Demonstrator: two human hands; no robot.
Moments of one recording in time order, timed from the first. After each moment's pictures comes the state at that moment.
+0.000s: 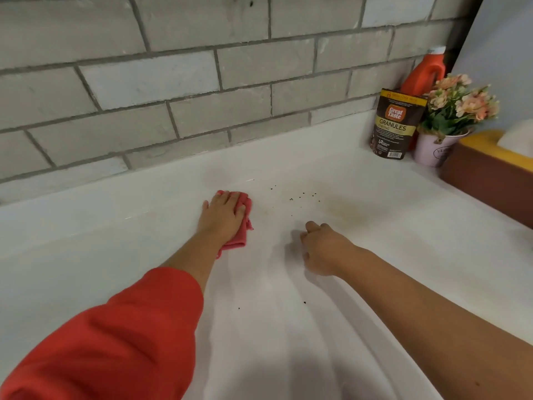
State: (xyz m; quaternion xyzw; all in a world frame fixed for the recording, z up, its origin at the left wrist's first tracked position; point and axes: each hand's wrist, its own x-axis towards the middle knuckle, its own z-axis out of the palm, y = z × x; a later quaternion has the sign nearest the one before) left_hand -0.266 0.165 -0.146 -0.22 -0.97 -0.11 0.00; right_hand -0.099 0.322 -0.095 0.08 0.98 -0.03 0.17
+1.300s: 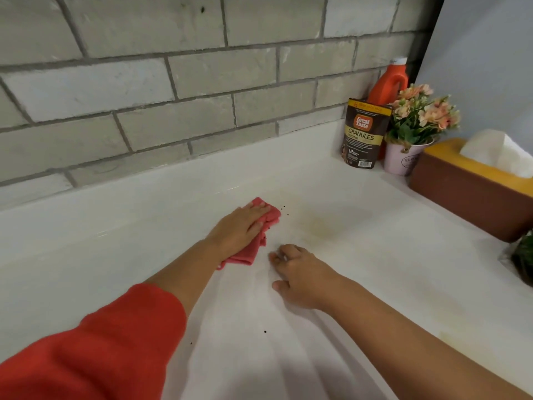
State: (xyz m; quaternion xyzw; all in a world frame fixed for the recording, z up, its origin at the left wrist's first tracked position) left_hand -0.243 0.248 -0.142 -0.42 -0.88 -0.22 -0.04; right_hand -0.082 0.352 -0.112 0.01 0.98 -0.10 0.14
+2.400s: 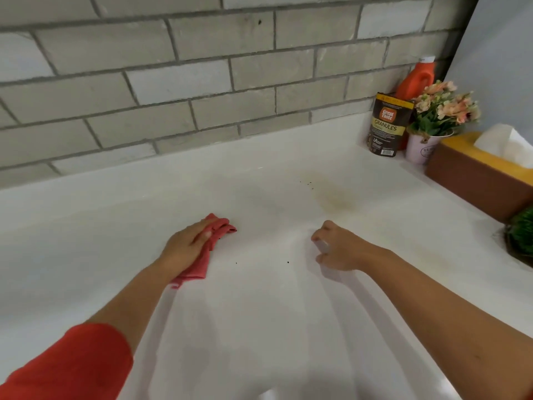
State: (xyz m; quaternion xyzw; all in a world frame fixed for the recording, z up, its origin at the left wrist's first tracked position) left_hand -0.126 0.066 -0.115 -0.19 -0.93 -0.31 -0.04; right_hand -0.018 0.355 -0.085 0.03 0.97 -0.16 0.16
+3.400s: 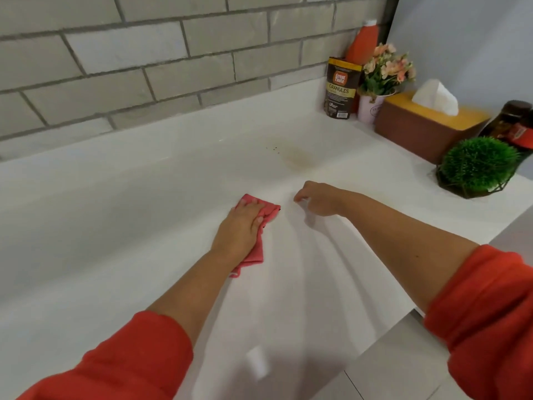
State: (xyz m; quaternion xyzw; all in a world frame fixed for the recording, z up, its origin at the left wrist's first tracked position) left_hand -0.042 0.163 -0.137 -0.33 -0.91 -0.24 -0.02; right_hand 0.013 0.349 -0.069 0.11 0.97 -0.17 0.16
